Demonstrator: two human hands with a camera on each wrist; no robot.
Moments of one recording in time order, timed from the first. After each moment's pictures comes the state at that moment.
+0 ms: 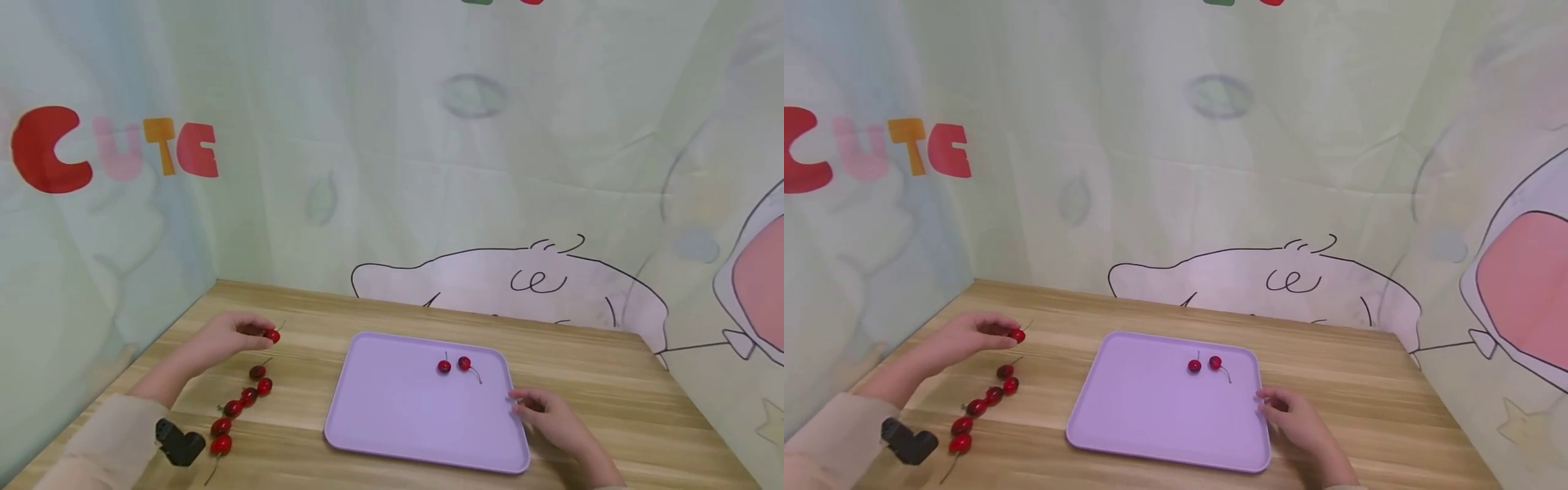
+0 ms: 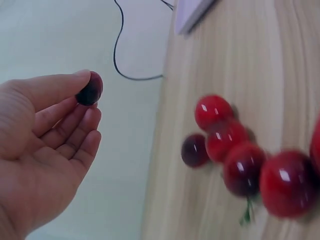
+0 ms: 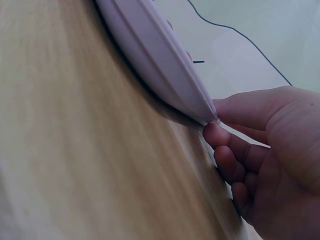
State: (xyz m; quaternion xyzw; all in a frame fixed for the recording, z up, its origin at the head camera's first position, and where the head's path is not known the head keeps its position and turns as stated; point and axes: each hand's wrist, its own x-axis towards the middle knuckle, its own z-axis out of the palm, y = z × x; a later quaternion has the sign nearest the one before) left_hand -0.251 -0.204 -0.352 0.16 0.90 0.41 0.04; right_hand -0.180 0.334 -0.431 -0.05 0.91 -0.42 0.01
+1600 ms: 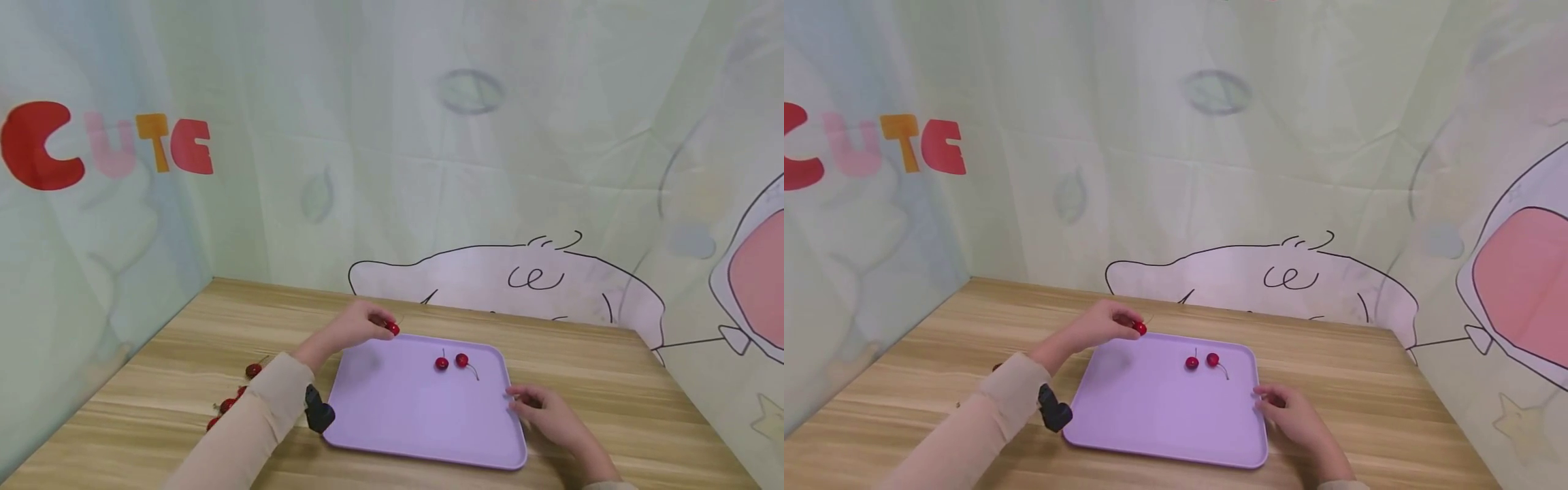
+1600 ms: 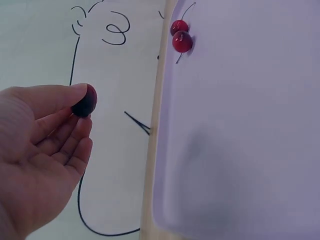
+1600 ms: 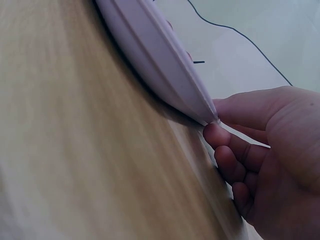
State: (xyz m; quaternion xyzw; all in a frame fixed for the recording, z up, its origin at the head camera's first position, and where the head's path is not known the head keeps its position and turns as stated) left_hand -0.297 -0.023 -0.357 0.21 0.85 0.47 0.09; right_hand -0.179 0.333 -0.428 -0.04 0.91 -0.42 0.02
